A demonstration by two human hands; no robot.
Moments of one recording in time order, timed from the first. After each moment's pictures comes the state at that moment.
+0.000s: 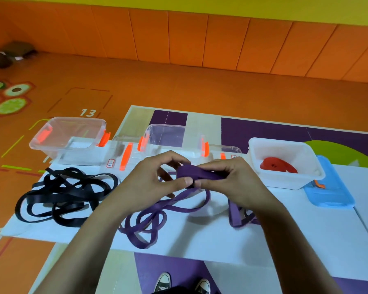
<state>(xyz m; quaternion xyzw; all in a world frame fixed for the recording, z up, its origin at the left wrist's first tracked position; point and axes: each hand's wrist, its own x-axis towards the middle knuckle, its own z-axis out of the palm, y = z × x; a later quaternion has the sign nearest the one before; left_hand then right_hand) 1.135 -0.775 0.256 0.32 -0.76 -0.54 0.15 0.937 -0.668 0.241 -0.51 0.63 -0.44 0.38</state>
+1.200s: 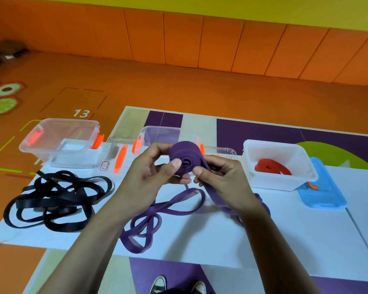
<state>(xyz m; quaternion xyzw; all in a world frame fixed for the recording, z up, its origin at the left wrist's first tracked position) 1.121 -0.773 0.245 0.25 -0.64 -0.67 0.30 0.938 -0.681 0.213 -0.43 0.56 -0.59 0.39</state>
